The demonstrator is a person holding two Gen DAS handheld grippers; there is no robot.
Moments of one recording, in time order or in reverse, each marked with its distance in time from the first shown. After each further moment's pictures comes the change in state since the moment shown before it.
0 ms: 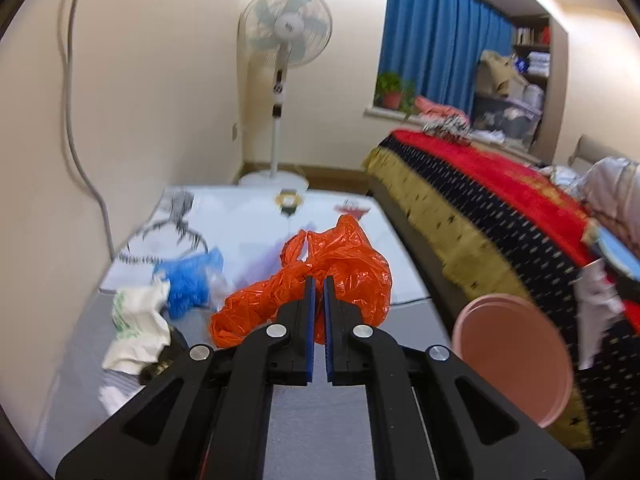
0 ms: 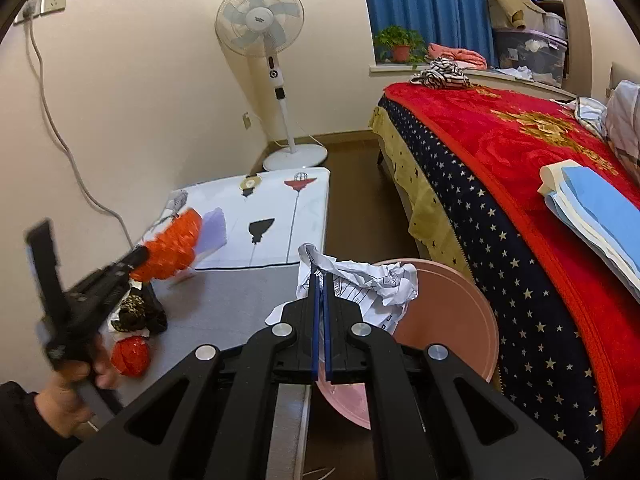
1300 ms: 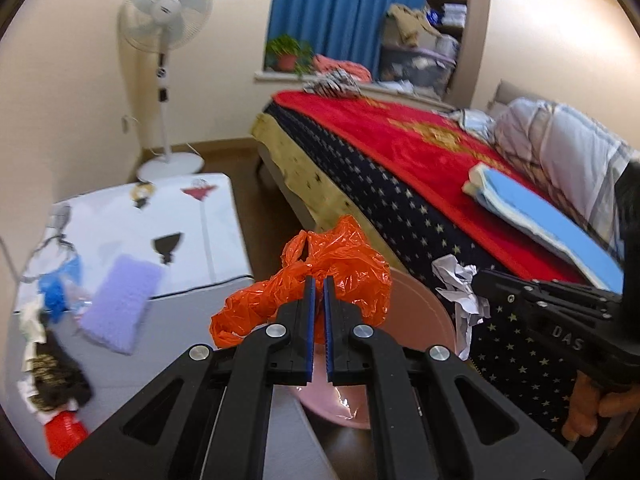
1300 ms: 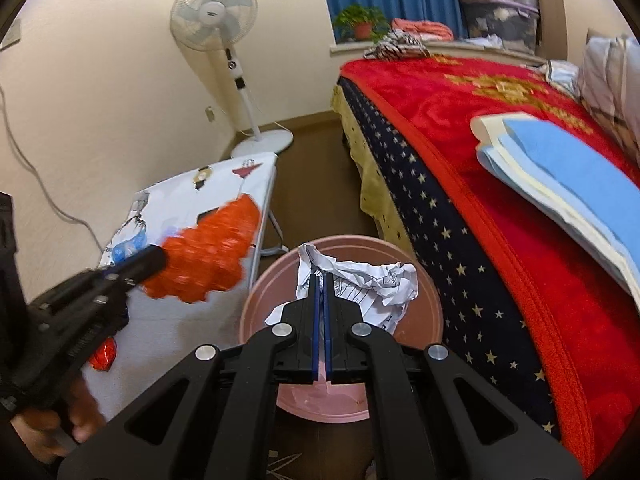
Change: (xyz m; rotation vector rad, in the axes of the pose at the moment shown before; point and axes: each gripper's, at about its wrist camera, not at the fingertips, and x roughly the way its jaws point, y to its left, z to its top) left arm 0.018 -0.171 -0.011 0.158 0.175 -0.277; right arm 0.008 -0.088 -0.007 0.097 0.080 -0.062
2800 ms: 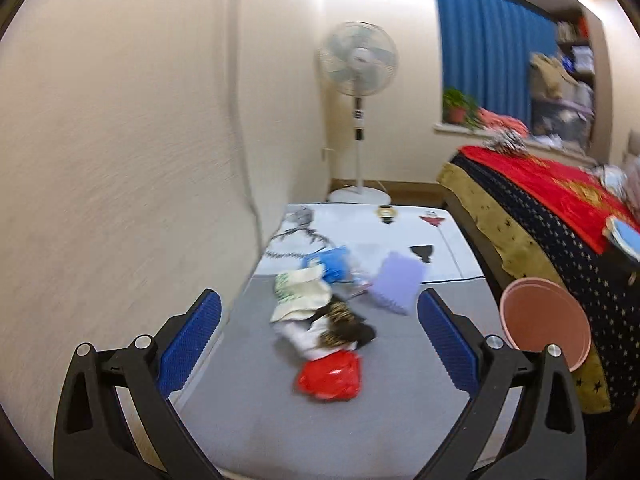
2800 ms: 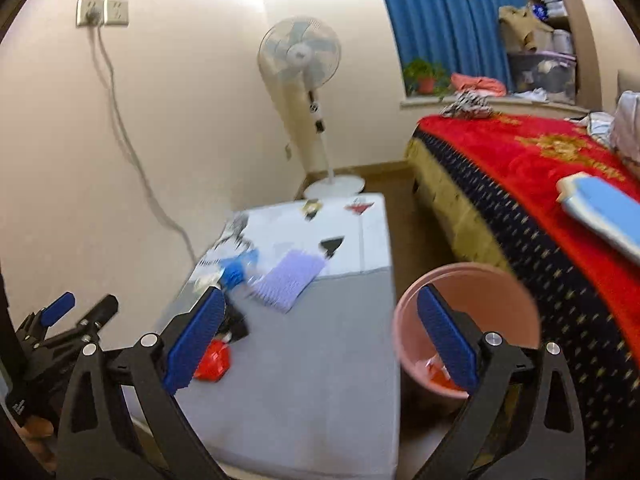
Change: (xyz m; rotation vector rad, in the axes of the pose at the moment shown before) left arm -0.234 0.154 -0.075 -0.191 -0.186 0.602; right arm -0.078 0.171 -0.049 -0.102 -0.190 0.169
